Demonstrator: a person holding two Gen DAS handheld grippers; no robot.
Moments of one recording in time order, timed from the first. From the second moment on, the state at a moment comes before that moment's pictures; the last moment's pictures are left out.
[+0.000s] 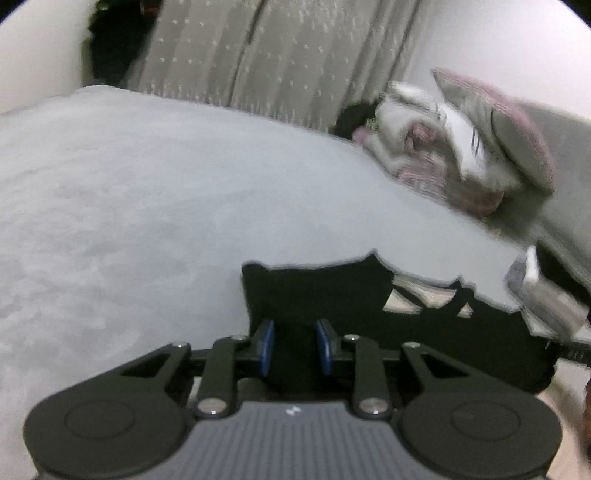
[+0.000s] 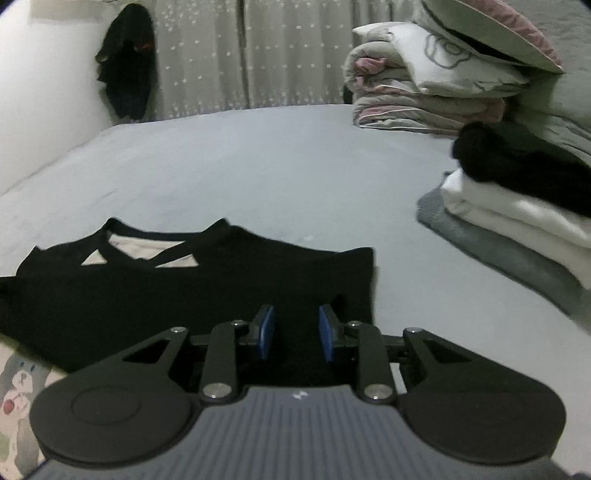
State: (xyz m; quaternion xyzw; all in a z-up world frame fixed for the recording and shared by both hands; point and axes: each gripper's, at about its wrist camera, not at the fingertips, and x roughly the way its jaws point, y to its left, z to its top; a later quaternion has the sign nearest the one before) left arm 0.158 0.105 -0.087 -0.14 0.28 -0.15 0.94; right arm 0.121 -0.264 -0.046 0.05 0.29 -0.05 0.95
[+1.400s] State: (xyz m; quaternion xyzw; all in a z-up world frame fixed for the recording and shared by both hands) left arm 0.102 0.110 -0.088 0.05 0.29 -0.23 0.93; right arm 0.076 -0.284 -0.037 0.06 0.31 -0.04 0.95
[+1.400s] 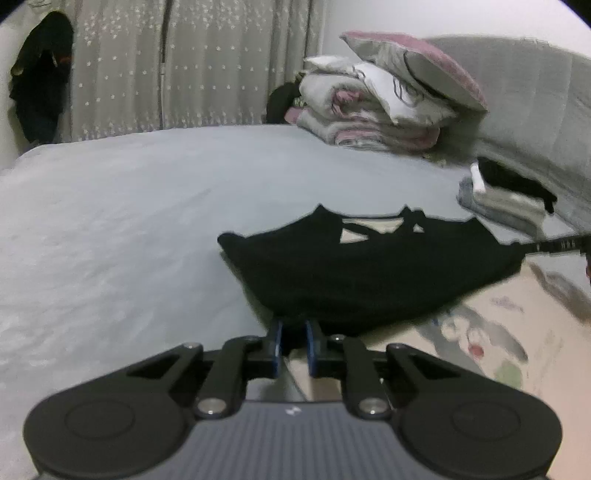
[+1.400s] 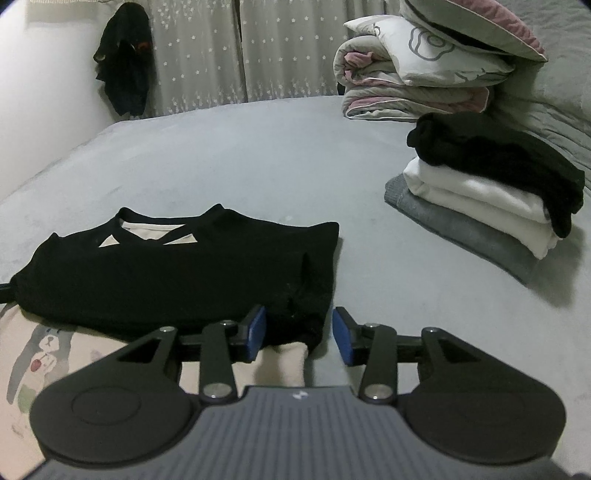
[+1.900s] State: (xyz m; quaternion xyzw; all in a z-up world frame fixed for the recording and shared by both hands) left arm 0.093 0.126 -0.068 0.02 0.28 -0.22 0.93; right arm 0.076 -0.283 -0.028 0.06 0.29 -0.04 0.95
